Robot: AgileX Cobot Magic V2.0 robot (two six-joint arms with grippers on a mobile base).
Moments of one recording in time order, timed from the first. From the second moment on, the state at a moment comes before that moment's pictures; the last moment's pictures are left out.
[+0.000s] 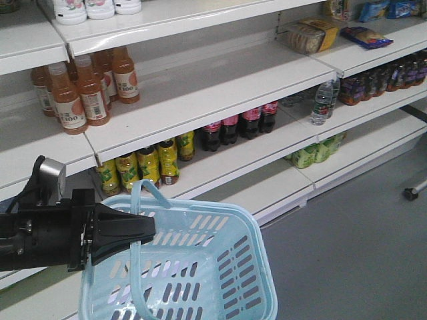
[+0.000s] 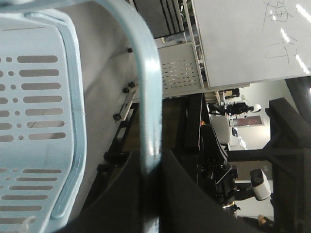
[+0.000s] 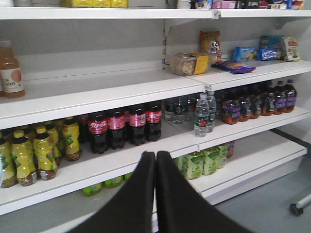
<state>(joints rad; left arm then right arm) -0.12 1.32 -0.57 -1.66 1.07 0.79 0.00 -0.01 0.03 -0.02 0.12 -0.01</state>
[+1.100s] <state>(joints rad) -0.12 1.32 -0.57 -1.66 1.07 0.79 0.00 -0.01 0.03 -0.02 0.12 -0.01</state>
